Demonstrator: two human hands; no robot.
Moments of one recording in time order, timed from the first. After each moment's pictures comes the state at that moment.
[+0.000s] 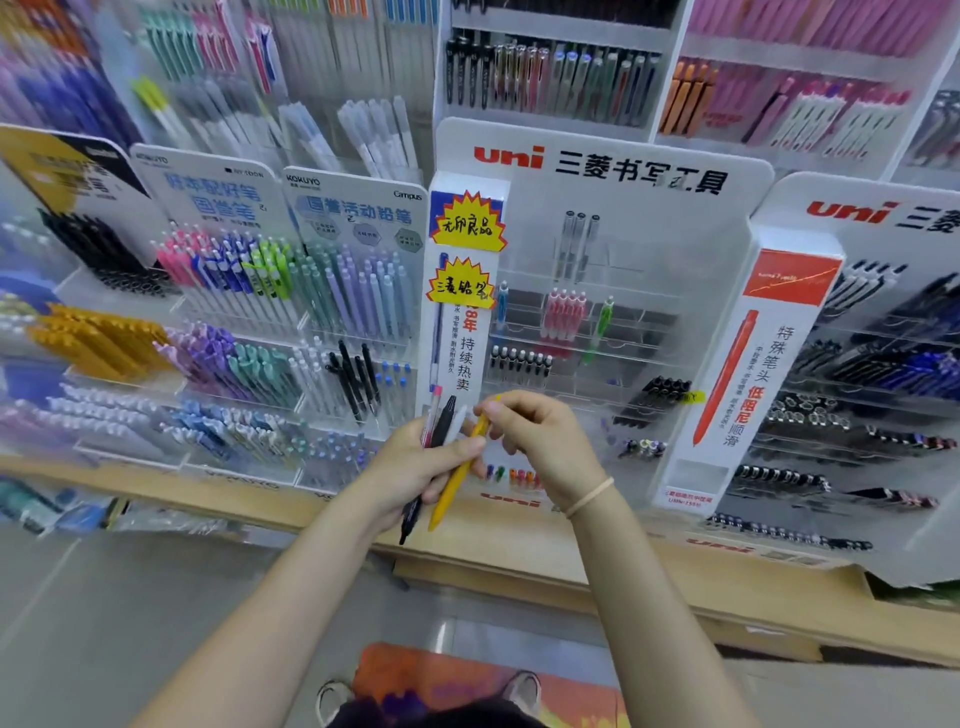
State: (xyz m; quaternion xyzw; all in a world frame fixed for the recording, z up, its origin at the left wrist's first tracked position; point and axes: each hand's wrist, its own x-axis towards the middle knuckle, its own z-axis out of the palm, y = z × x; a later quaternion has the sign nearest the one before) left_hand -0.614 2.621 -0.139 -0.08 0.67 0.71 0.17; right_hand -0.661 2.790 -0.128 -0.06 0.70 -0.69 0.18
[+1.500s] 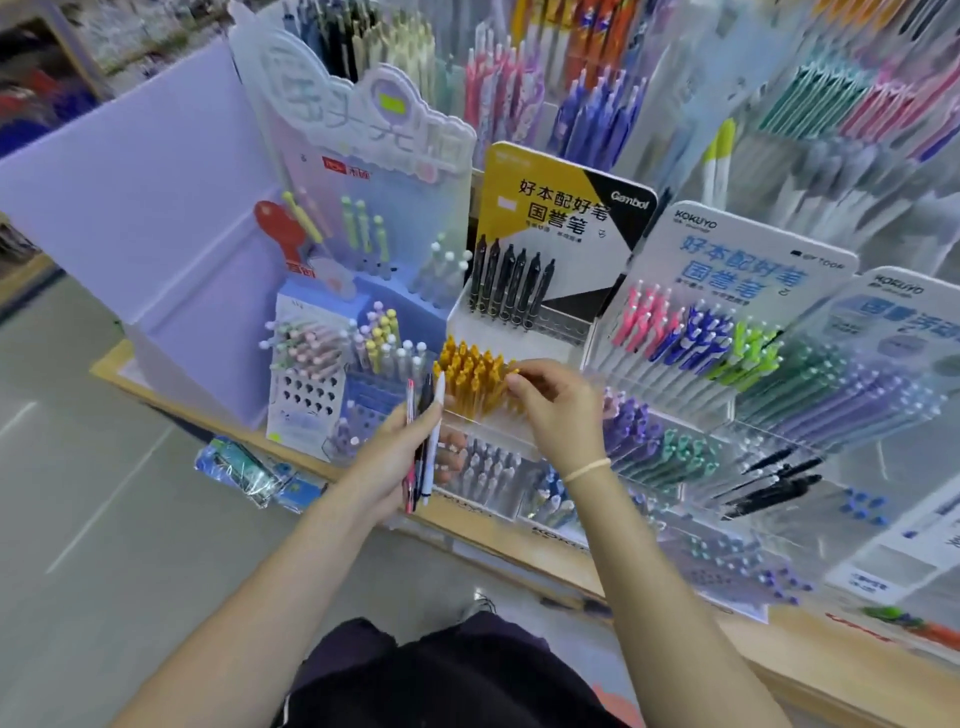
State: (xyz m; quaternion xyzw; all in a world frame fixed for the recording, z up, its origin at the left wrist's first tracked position) left_hand -0.597 2.105 -0.185 -0.30 0.49 0.82 0.07; right_hand -0.701 2.270 -0.178 -0.18 0.85 -0.50 -0.01
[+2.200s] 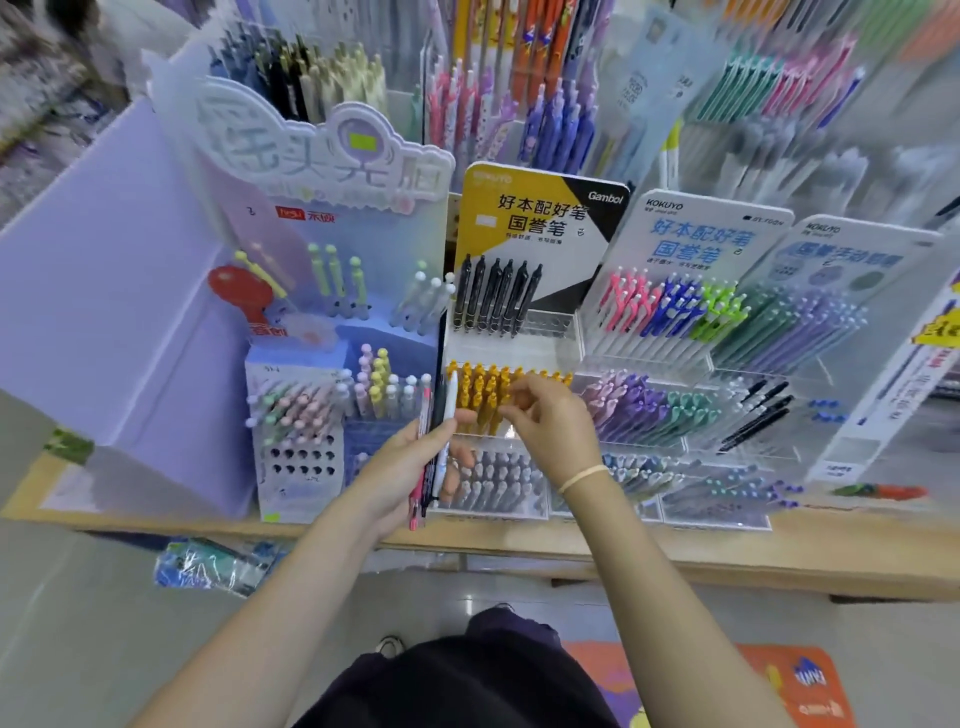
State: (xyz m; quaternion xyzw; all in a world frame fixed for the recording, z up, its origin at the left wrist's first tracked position) left_hand -0.614 2.037 -0.178 -0.13 0.53 0.80 0.23; right_hand -0.667 2.222 -0.178 -0.08 0.94 -0.33 -0.04
